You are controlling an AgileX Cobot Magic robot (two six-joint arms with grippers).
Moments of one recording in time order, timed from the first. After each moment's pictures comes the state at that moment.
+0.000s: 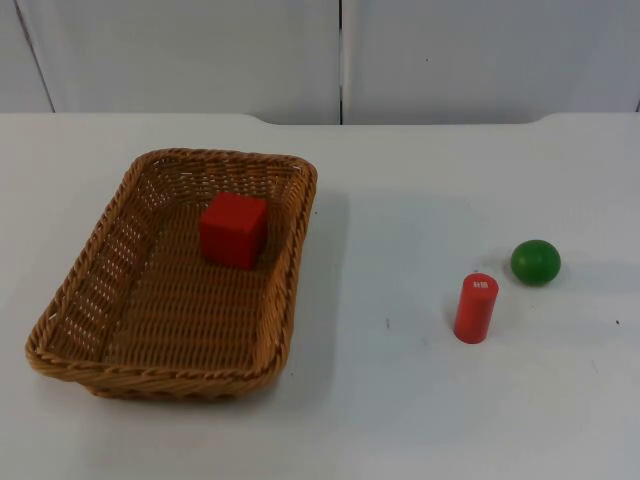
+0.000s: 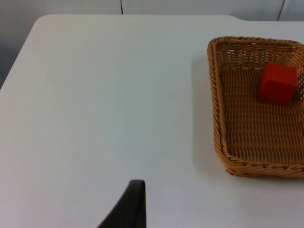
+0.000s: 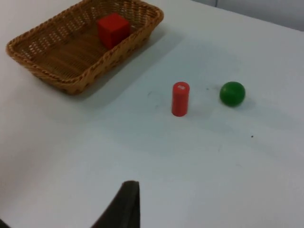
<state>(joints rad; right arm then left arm) 0.56 0.00 -0.51 -0.02 1.09 0.00 0.02 0.00 -0.50 -0.04 1.07 0.00</state>
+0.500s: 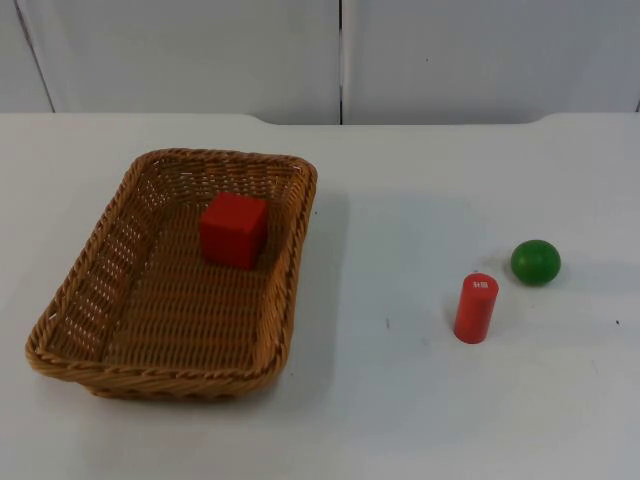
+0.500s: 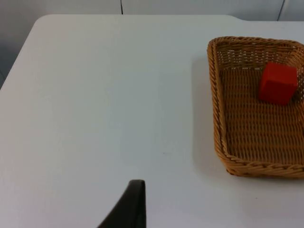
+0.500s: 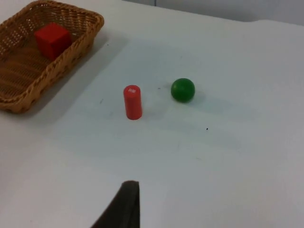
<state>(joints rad) 0.37 0.00 -0.51 -0.02 1.08 0.00 0.02 0.00 -0.50 -0.04 1.07 0.00</state>
